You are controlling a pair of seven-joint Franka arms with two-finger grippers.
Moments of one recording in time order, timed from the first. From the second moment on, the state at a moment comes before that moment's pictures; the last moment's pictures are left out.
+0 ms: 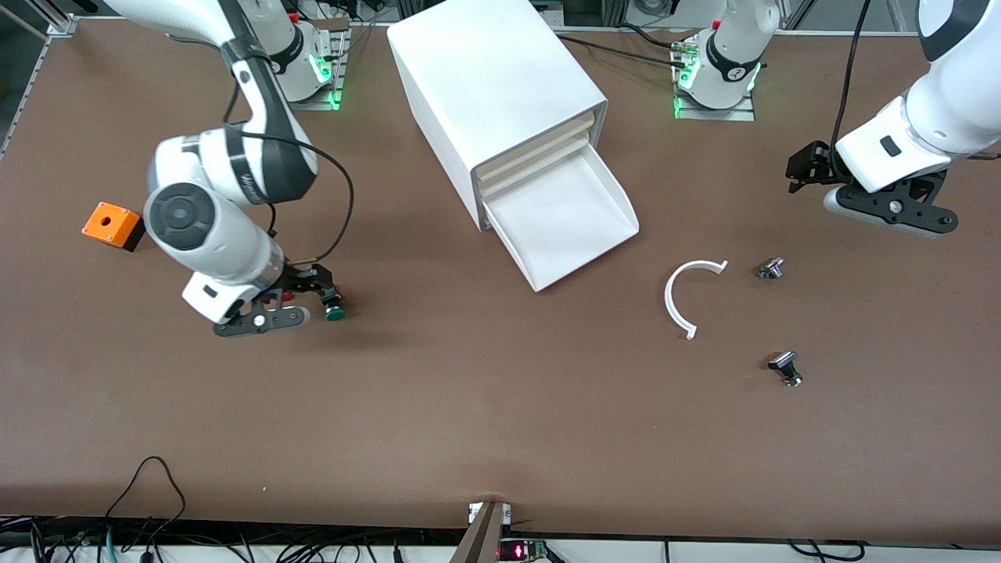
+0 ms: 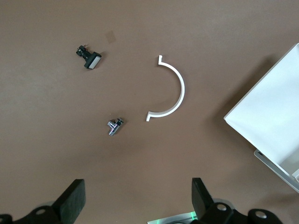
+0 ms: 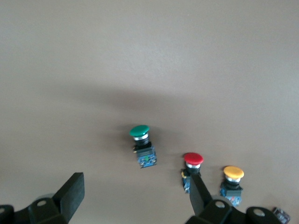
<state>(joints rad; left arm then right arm) 0.12 0.04 -0.26 -1.62 0.04 1.52 0.15 0.41 0.41 -0.15 -1.57 0.03 1.92 0.10</state>
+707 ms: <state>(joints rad) 0.12 0.04 -0.26 -1.62 0.04 1.52 0.15 0.21 0.37 -0.05 -1.45 0.05 1.73 0.10</state>
